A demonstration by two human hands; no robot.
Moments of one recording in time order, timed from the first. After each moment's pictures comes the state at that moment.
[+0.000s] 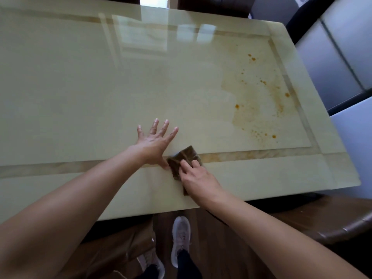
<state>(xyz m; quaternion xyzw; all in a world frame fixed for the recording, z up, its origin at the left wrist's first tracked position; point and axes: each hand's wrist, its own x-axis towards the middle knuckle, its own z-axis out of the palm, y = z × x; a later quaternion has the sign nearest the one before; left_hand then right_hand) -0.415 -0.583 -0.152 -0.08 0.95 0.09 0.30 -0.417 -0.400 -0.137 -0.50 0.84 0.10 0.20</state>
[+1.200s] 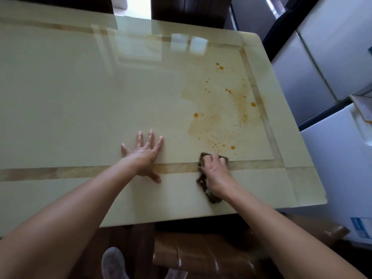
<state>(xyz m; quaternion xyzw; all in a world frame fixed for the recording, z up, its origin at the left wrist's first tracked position) -0.492 -0.462 -0.152 -0.18 0.91 0.14 0.36 -0.565 -0.251 -0.144 -0.31 0.92 0.01 0.23</state>
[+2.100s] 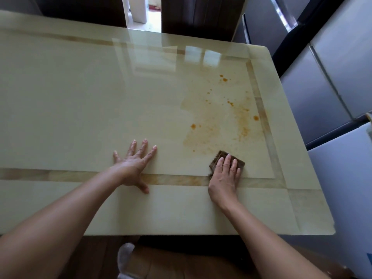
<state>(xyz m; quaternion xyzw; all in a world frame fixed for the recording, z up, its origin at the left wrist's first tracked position) -0.494 -0.458 -0.154 -0.21 0.90 0.15 0.36 -0.607 -0.225 -0.185 -0.23 0.96 0.00 0.16</state>
